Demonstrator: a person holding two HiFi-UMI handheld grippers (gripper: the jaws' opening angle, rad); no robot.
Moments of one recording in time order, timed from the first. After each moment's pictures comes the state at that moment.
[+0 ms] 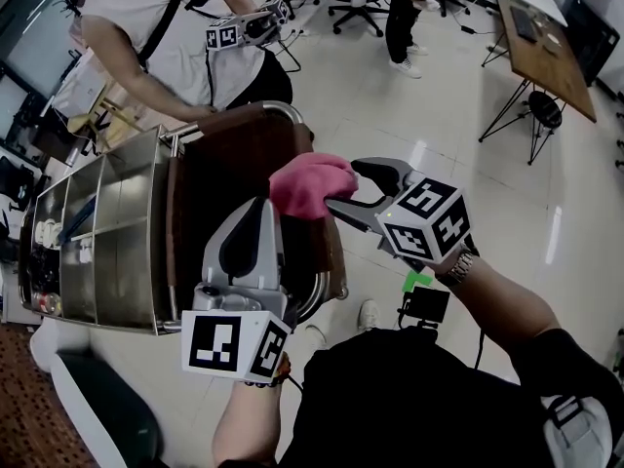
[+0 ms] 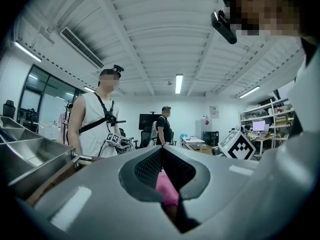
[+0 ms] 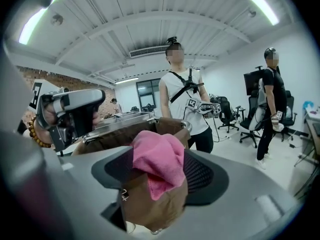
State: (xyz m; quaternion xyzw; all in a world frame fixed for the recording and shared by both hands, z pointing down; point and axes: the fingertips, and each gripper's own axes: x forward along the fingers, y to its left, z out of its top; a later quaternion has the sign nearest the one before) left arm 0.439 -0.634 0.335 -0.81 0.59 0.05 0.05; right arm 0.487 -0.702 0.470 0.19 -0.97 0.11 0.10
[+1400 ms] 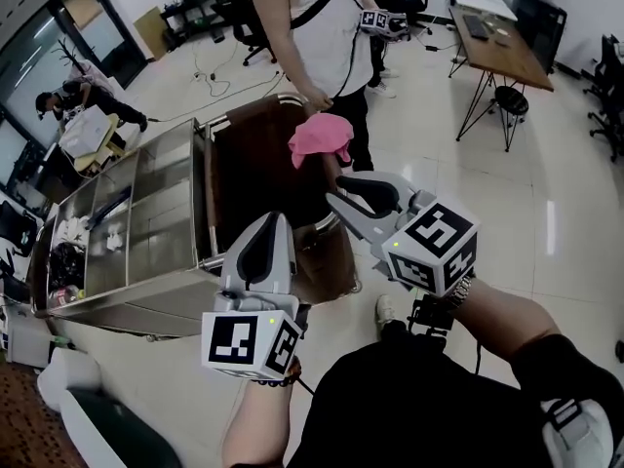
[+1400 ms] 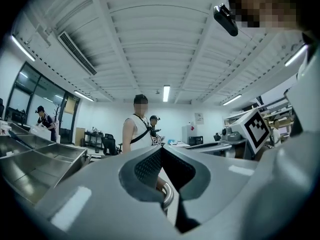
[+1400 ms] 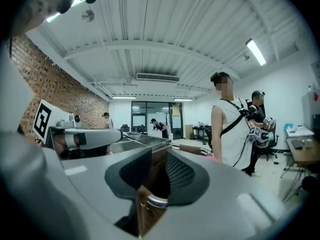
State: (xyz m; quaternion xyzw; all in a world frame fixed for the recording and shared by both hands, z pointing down) left arm 0.408 -0.370 0.319 -0.84 0.53 0.08 0.07; right arm 0.463 -0.406 0.346 0.28 -0.96 -0.01 -0.02
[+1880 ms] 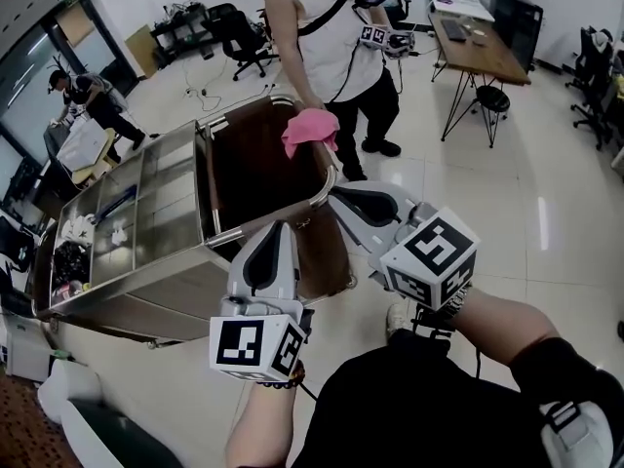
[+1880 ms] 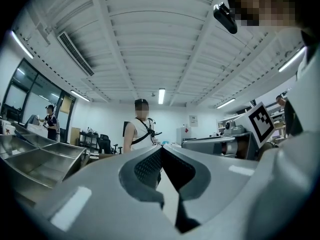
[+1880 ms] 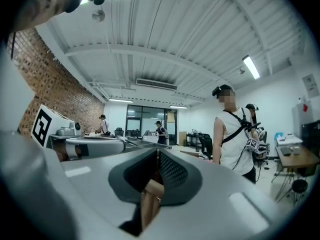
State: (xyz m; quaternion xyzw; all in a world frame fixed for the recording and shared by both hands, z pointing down) left arm 0.409 -0.261 0.320 -0.86 0.50 0.09 0.08; right arm 0.466 -0.284 0.319 0.32 -0.95 -0.05 -0.05
